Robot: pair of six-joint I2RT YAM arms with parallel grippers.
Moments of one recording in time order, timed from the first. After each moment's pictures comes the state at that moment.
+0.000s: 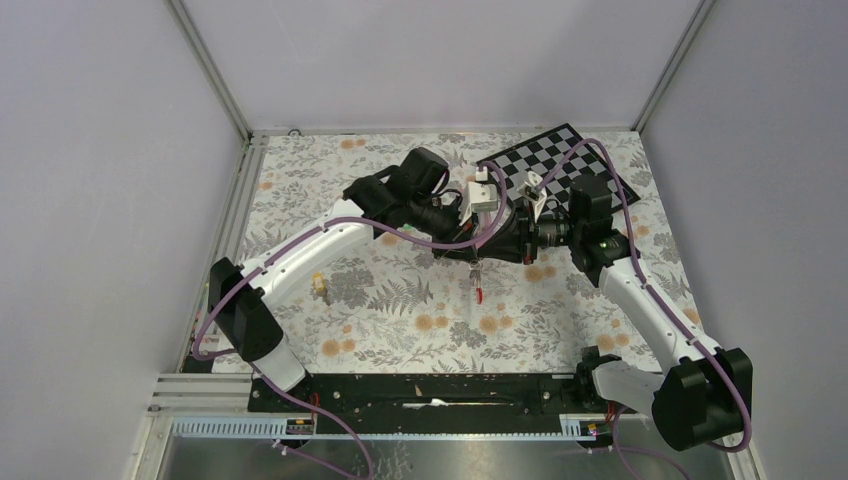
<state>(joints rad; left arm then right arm) -0.81 1.63 1.59 -0.74 0.77 0.31 0.27 1.13 0.84 -0.05 -1.28 0.00</state>
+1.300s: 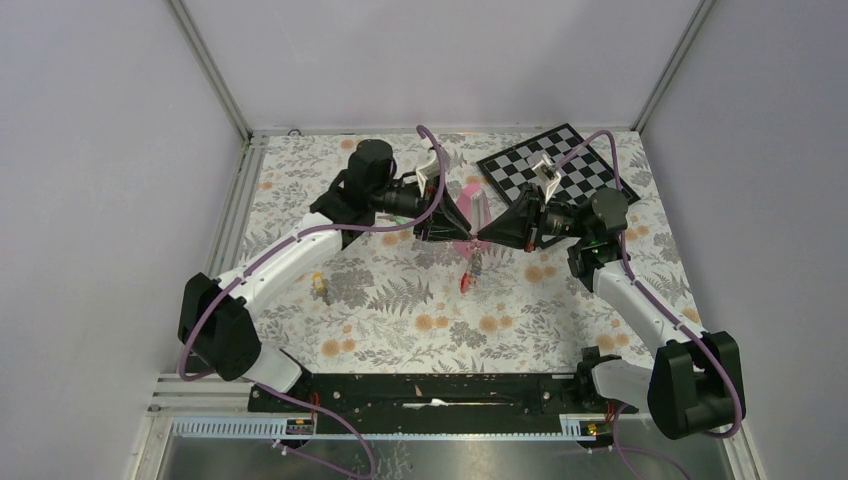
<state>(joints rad) -0.63 1.48 1.28 -0.05 1.07 -0.10 0.24 1.19 0.71 0.79 -1.27 0.76</state>
